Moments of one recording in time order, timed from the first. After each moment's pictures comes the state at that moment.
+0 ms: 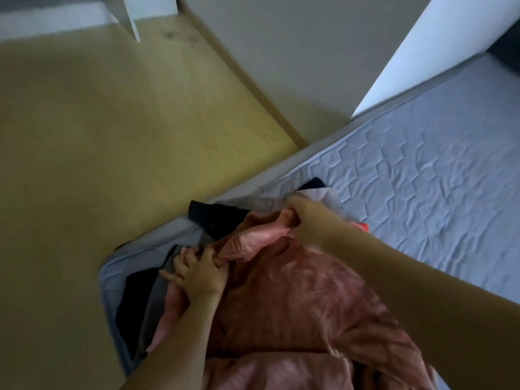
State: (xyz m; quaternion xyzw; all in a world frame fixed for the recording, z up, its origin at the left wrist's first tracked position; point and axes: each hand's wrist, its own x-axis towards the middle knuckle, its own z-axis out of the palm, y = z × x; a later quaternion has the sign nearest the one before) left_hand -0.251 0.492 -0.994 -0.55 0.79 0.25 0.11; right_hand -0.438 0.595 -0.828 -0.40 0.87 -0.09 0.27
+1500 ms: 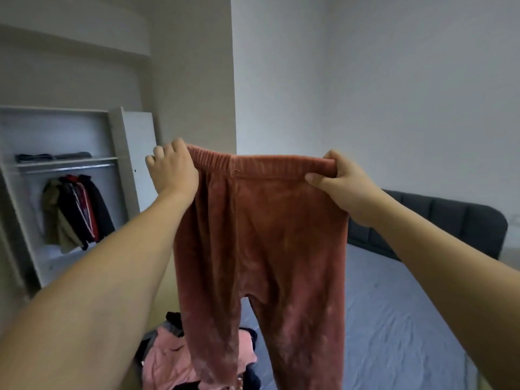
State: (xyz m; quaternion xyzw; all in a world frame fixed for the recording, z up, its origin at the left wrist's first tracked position) left_hand 0.064 1.121 0.010 -0.31 0.78 -0.08 -0.54; right_hand -0.010 1.428 0.012 -0.37 0.74 -0.56 -0.10
